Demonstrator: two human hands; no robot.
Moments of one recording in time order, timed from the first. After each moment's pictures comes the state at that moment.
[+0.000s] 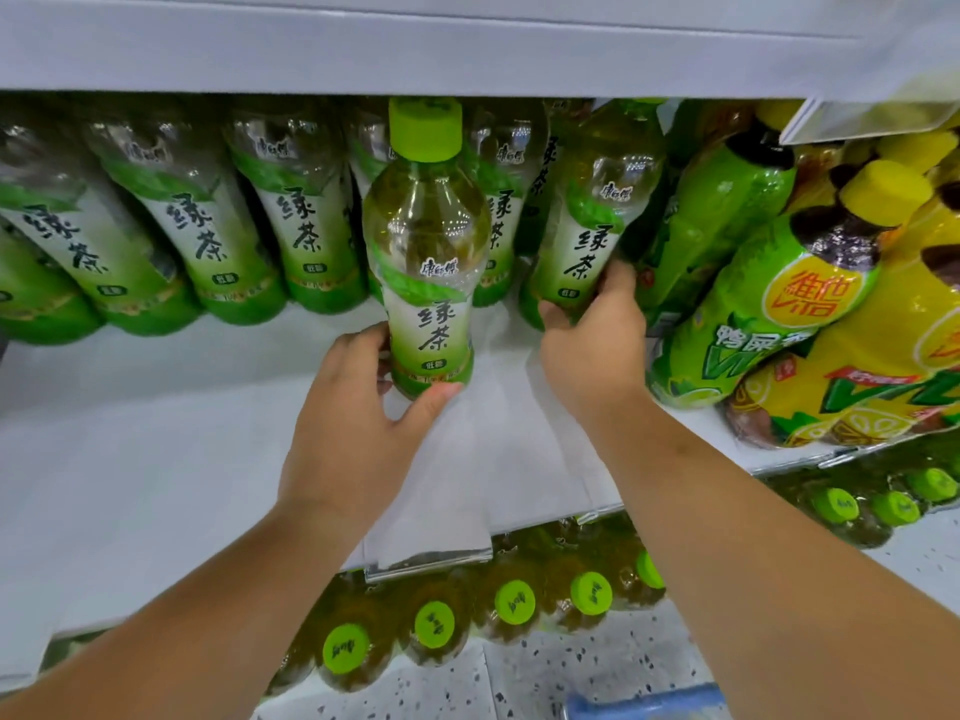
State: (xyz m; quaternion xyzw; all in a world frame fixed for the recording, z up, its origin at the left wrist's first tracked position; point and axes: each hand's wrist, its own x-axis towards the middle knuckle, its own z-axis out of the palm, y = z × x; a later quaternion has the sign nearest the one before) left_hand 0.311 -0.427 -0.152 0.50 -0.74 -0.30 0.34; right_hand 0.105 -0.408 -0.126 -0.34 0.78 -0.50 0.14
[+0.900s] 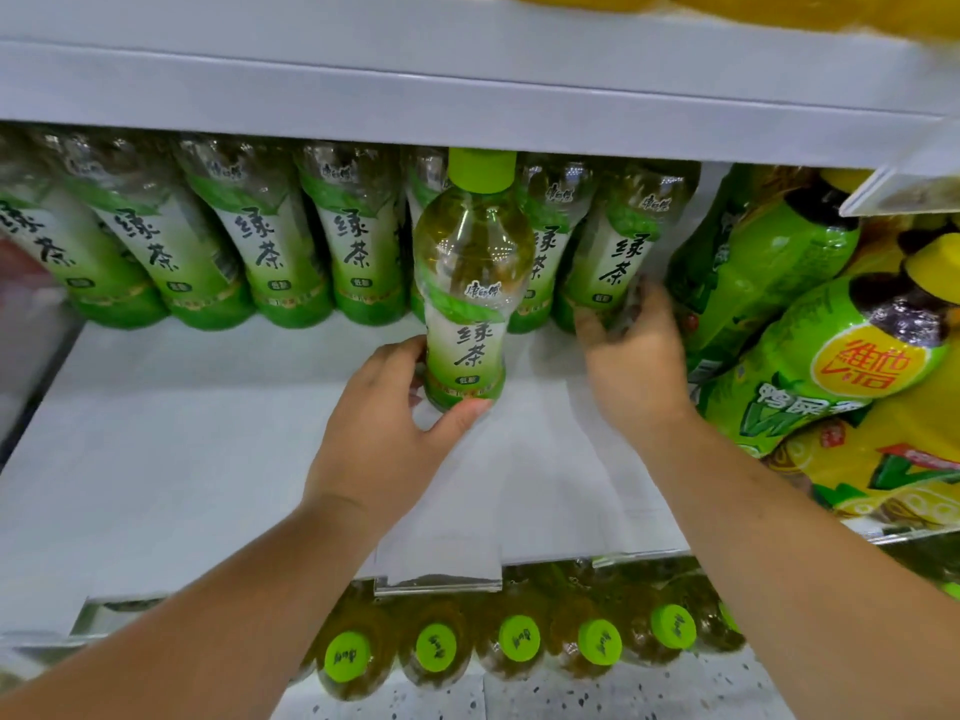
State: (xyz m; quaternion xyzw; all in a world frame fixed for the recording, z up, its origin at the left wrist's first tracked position) left_hand 0.306 -0.429 -0.147 0.52 -0.74 -0.28 0.32; right_hand 0.082 -0.428 -0.130 -0.39 0.72 -0.54 0.19
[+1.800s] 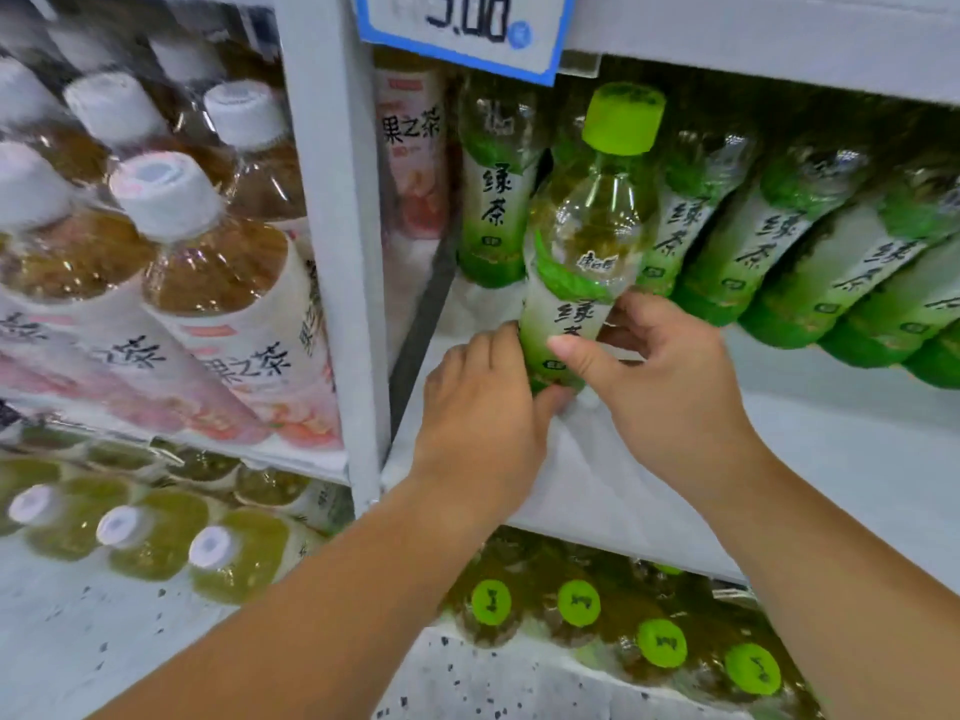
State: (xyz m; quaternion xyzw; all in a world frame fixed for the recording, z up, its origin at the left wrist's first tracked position) left_hand 0.489 -0.425 -0.123 0.64 -0.71 -0.16 0.23; right_hand 0.344 -0.440 -0.104 -0.60 0.54 -0.49 0.33
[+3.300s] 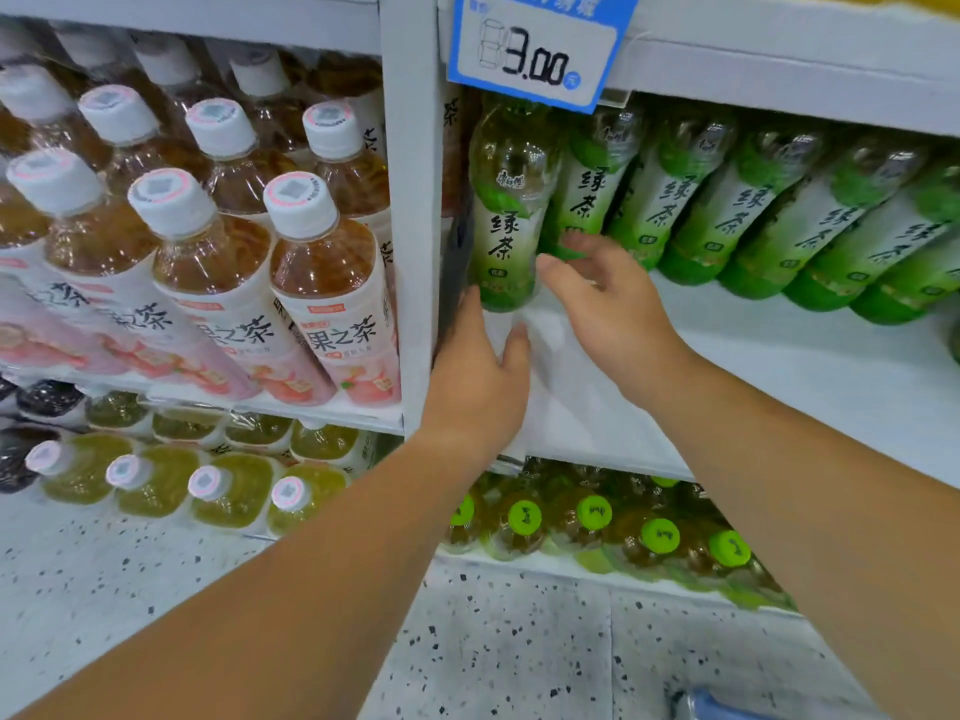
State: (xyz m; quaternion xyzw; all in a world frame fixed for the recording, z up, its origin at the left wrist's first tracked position) left_hand 0.525 -0.417 -0.121 0.63 -0.58 -0.36 0.37; right_hand 0.395 -0.450 -0.079 -0.51 0.65 -0.42 0.39
